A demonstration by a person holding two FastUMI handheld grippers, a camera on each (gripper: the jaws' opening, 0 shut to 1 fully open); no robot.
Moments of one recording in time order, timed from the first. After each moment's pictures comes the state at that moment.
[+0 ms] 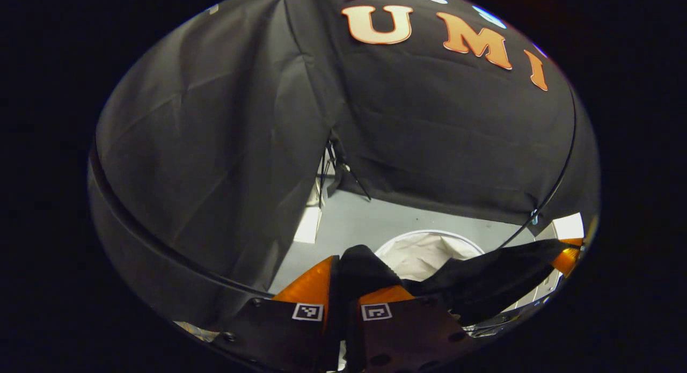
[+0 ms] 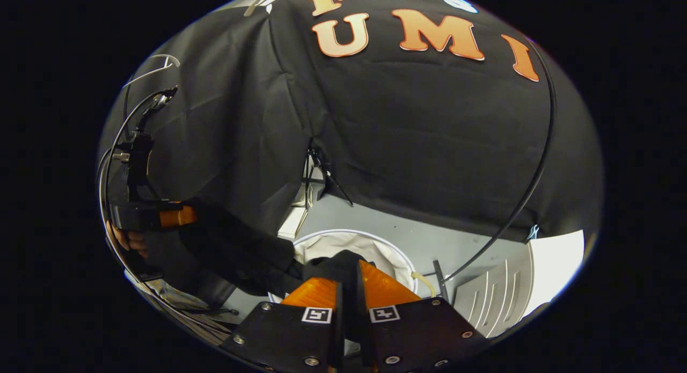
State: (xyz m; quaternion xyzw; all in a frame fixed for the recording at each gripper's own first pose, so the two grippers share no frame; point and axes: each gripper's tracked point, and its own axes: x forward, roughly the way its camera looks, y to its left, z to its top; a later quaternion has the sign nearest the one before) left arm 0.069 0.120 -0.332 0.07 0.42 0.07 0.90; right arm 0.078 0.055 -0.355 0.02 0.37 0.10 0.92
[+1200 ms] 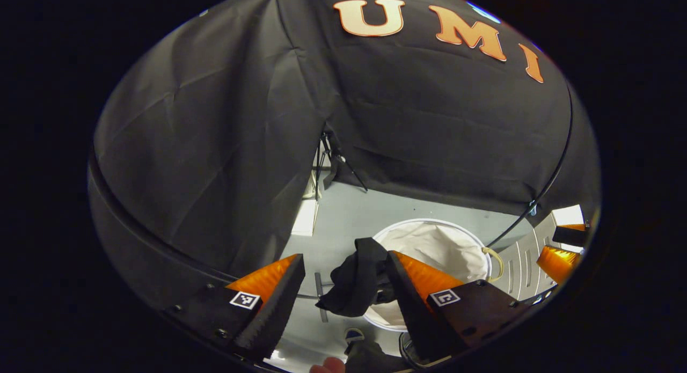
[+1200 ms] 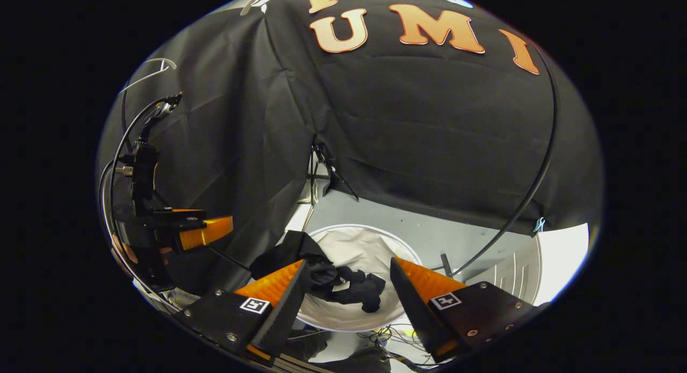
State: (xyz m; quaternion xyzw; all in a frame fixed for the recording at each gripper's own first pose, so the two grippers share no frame) left arm 0.067 0.106 -0.323 0.08 0.40 0.05 0.91; right arm 0.079 0.064 -0.341 0.04 0.36 0.10 0.93
